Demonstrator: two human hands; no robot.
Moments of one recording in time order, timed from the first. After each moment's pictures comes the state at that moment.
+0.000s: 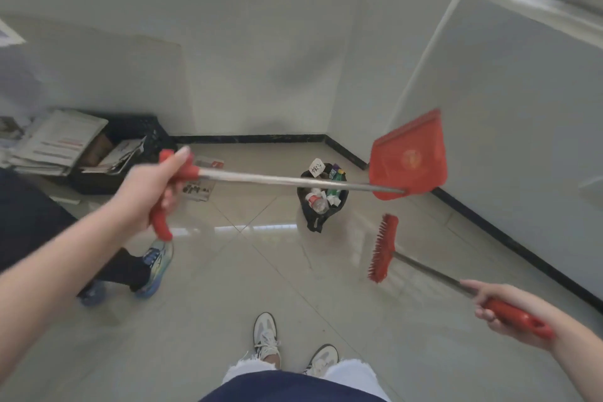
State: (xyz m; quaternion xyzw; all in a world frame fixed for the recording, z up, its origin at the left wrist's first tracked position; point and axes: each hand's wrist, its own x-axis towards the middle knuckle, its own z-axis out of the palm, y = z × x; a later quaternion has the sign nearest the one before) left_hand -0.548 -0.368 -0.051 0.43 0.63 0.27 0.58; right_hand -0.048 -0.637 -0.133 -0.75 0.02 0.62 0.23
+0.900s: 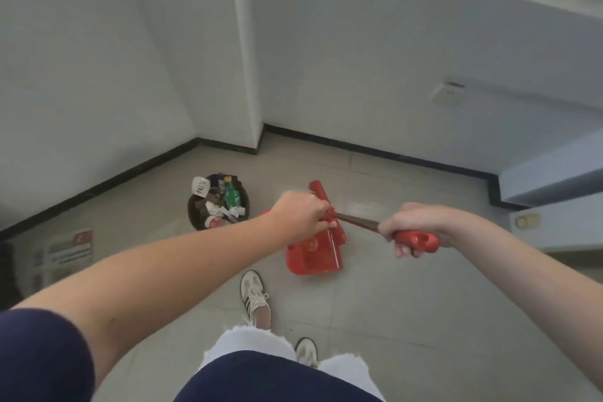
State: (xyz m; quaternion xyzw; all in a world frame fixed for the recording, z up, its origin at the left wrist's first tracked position) left_hand -0.086 -0.376 -0.185 0.98 0.04 -0.15 0.12; right_hand 0.032 -0.533 -0.079 -0.81 -0.07 0.57 0.08
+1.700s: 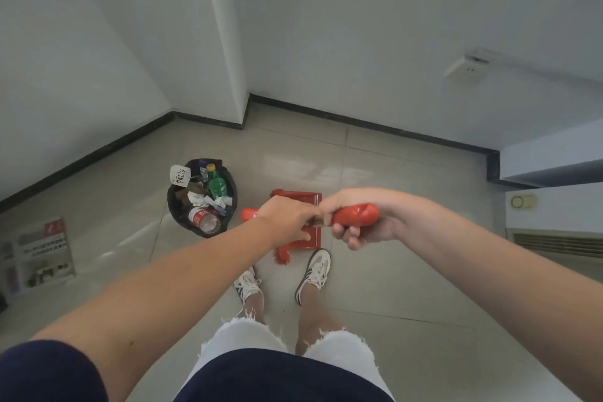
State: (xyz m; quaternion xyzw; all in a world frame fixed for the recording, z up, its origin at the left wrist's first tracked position) left_hand -0.032 -0.314 -0.255 0.95 0.01 -0.25 0.21; right_hand 0.073 -0.402 -0.129 -0.66 0.06 0.73 0.15
